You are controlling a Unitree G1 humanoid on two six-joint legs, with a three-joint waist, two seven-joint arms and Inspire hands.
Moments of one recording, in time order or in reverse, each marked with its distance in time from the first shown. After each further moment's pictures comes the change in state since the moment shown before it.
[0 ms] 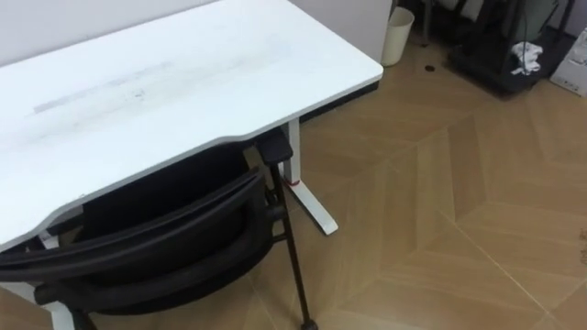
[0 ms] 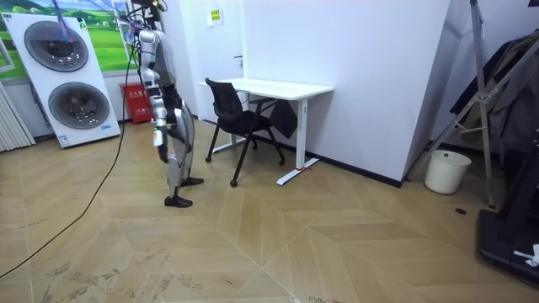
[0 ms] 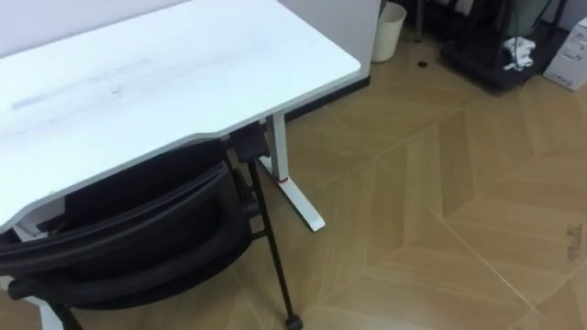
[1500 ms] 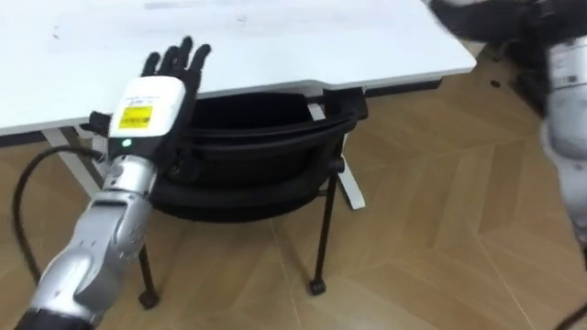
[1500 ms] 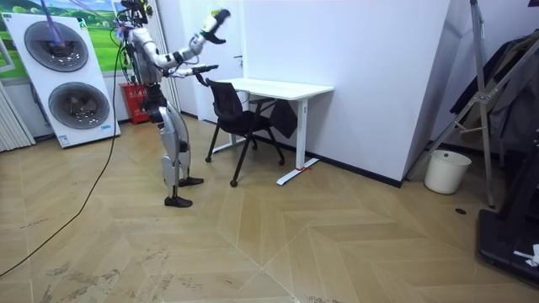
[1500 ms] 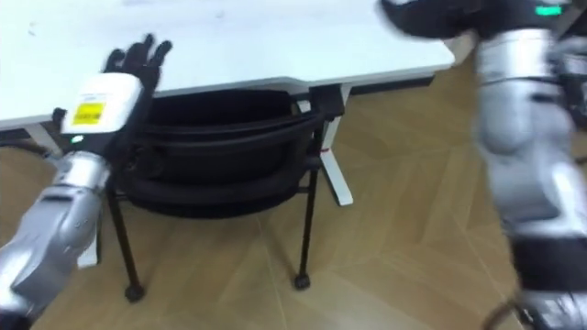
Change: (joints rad) left arm -0.417 0.323 -0.244 -0.967 0.869 -0.028 -0.147; right arm -0.448 -0.352 -0.061 -1.328 -1.207 -0.082 -0.238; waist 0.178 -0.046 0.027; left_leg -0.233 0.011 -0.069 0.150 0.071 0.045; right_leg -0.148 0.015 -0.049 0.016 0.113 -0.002
